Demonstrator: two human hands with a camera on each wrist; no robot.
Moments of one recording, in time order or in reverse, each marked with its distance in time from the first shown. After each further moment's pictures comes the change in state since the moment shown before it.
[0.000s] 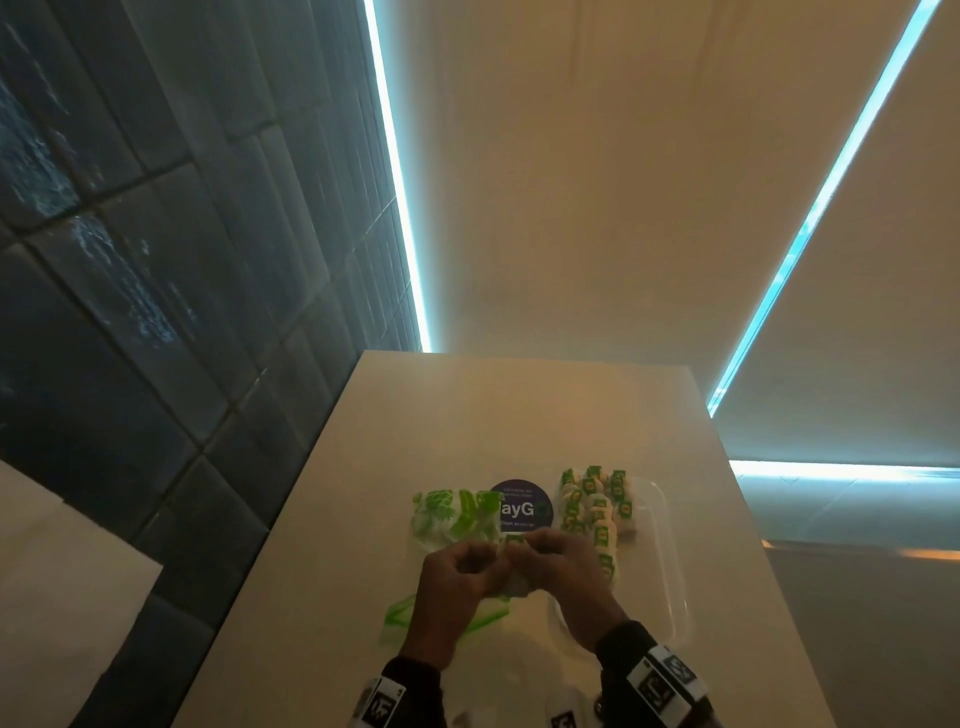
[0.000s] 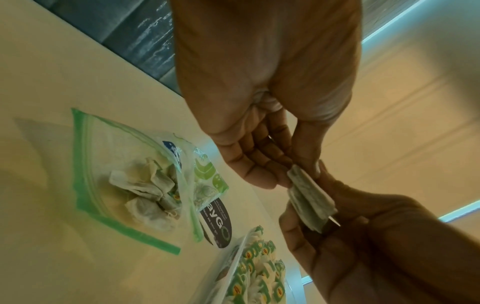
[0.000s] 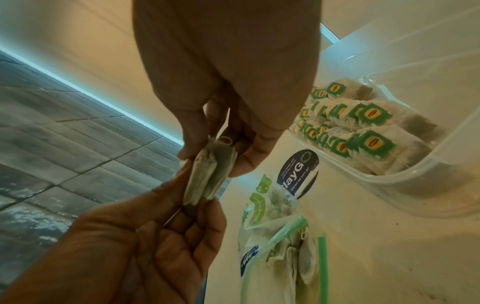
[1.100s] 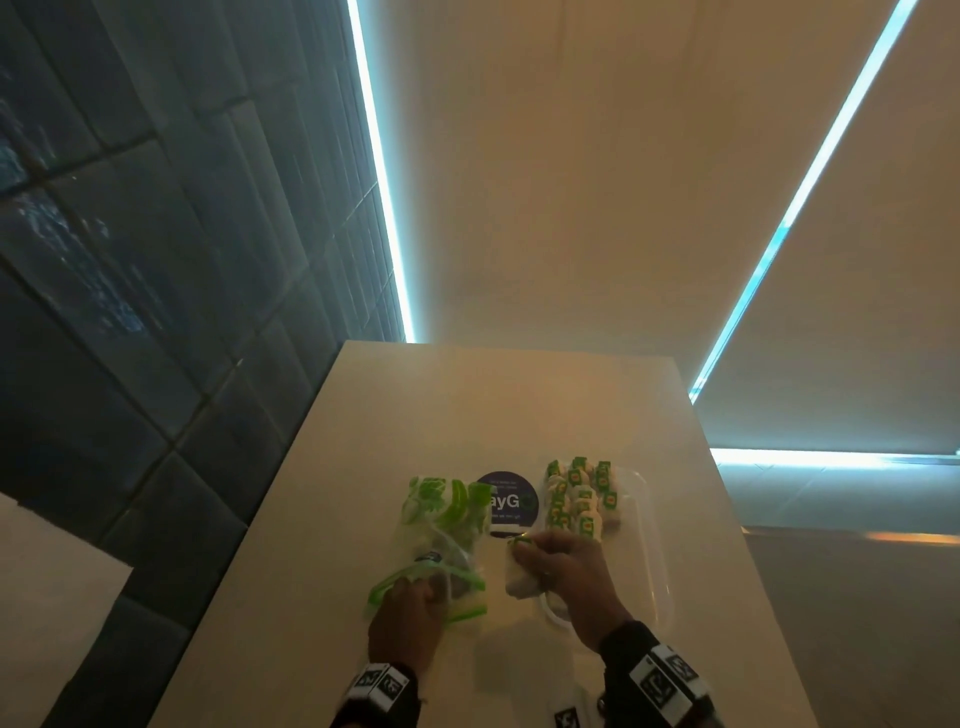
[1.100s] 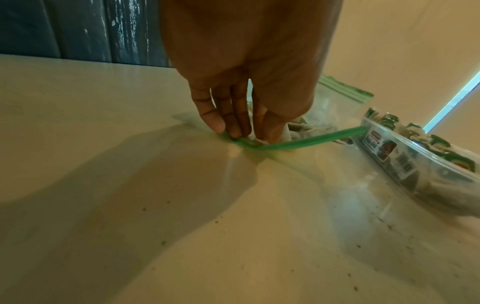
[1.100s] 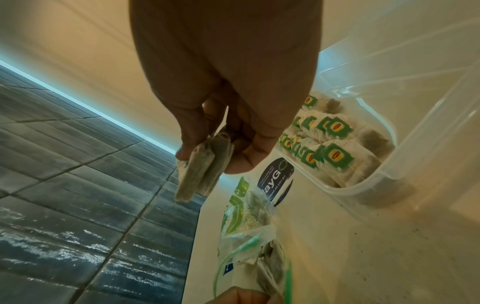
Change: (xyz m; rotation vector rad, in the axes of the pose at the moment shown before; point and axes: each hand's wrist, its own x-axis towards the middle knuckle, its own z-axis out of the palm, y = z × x) left_hand 0.024 -0.098 -0.036 1.096 0.113 -0.066; right_hand -0.003 0.001 -0.015 0.071 0.107 0.098
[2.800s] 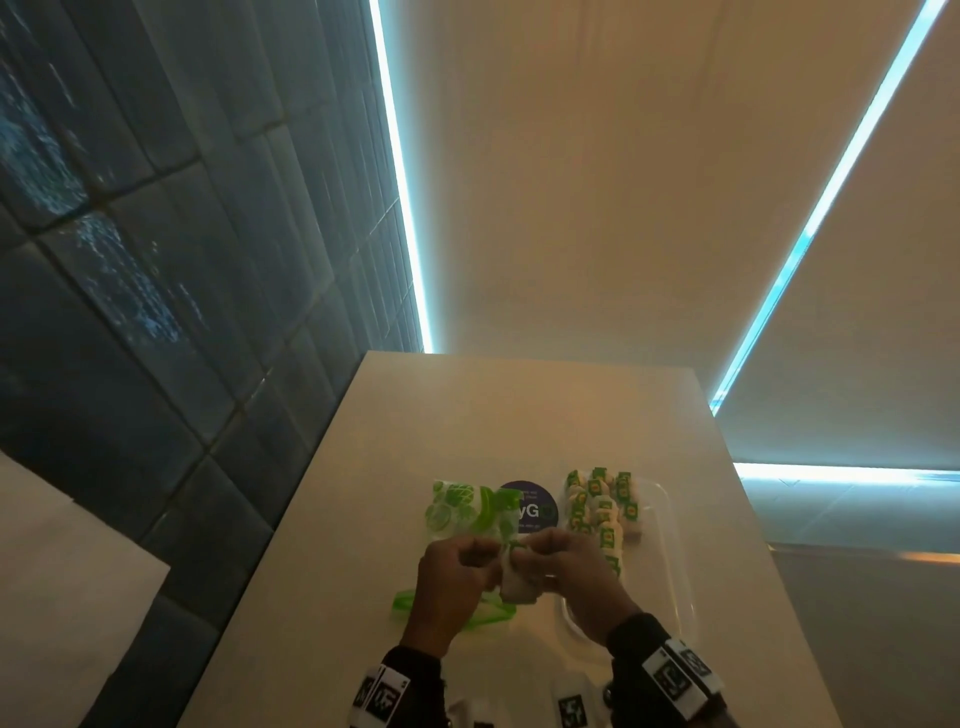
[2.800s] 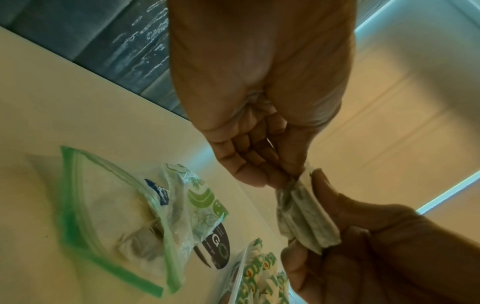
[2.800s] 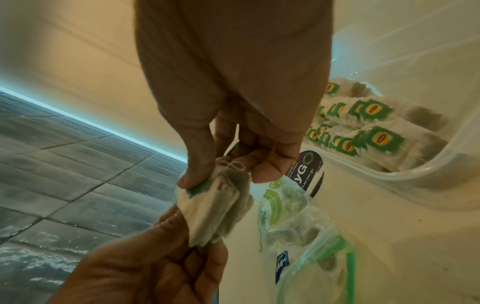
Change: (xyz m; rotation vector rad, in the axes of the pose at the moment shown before) left_hand -0.019 0.067 -0.084 -0.887 -0.084 0.152; right_hand 0.012 -0.002 0.016 -0.035 -0.144 0.034
